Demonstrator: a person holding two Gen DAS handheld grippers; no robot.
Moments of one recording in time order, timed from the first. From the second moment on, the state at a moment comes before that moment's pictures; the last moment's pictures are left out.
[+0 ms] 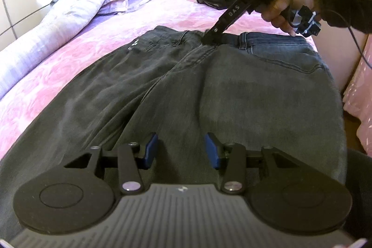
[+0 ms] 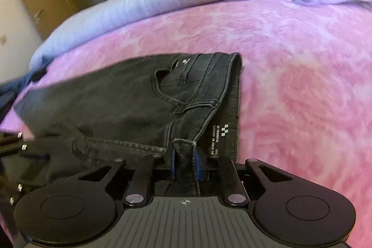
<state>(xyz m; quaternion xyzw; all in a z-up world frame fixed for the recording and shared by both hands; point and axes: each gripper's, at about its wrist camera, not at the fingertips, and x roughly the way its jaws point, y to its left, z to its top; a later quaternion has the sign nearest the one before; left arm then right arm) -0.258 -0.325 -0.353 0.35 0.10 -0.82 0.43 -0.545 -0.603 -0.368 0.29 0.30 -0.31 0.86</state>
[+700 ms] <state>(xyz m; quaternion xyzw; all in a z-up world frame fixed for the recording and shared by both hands) 0.058 -0.025 -0.343 0.33 0.22 -0.53 0.74 -0.499 -0.354 -0.371 0.12 0.36 -0.39 0.84</state>
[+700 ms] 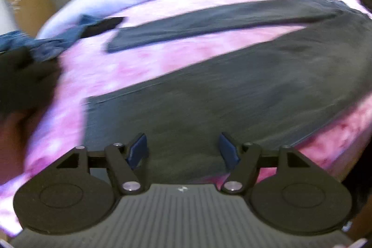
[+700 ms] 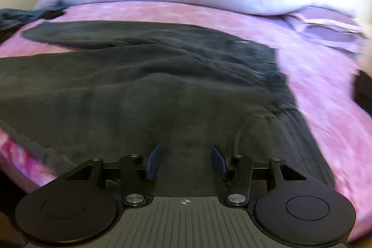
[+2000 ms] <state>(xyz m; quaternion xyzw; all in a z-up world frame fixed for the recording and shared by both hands) 0.013 0.017 -0.386 0.58 -0.01 -0.51 0.64 -0.491 -0.233 -0.426 -0.29 0.50 -0.32 0.75</state>
